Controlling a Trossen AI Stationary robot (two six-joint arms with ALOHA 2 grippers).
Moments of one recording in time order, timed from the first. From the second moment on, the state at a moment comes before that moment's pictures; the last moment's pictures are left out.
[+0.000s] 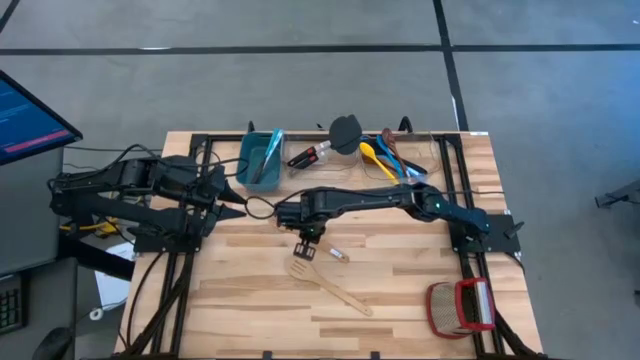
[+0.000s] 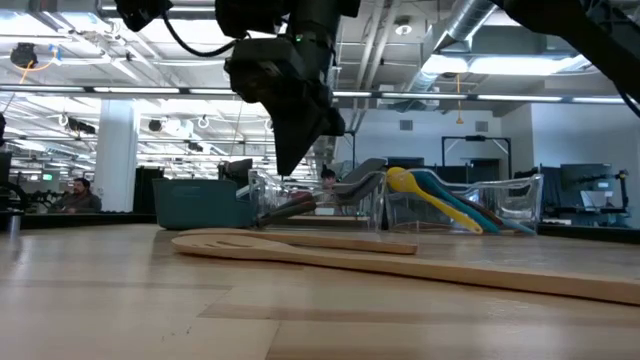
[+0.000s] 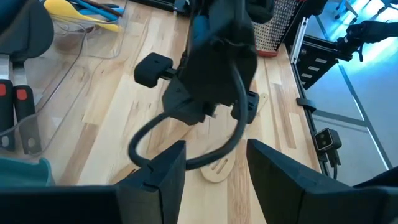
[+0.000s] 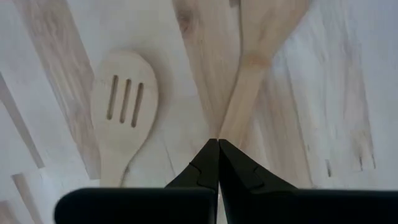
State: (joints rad) left arm -0.01 0.74 0.98 -0.80 0.05 -0.24; right arm 0.05 2.40 2.25 -1.23 -0.04 0.34
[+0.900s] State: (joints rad) left arm -0.01 0.74 0.98 -0.80 0.05 -0.24; right arm 0.16 2.38 2.13 -1.33 0.02 0.24
